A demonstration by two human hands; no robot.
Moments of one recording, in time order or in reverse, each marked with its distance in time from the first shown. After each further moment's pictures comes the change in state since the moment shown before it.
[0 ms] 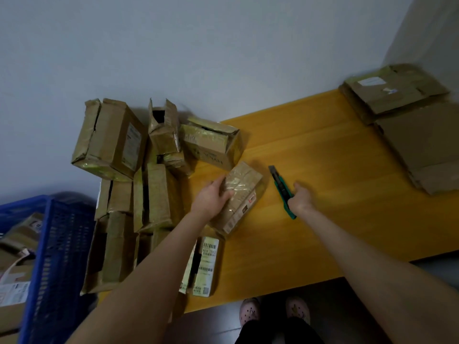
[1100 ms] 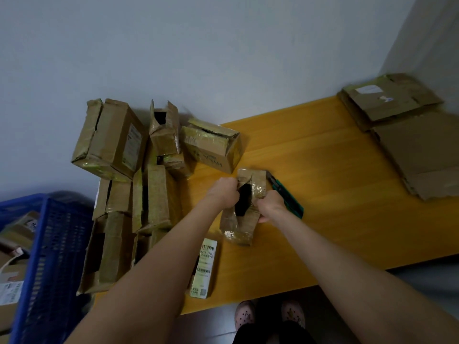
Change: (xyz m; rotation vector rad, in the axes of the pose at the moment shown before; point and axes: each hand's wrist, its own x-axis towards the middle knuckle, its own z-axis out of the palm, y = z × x) left_hand 0.012 0.045 -0.013 0.197 -0.151 0.036; right_hand -0.039 -0.052 0.030 0.267 -0.159 0.030
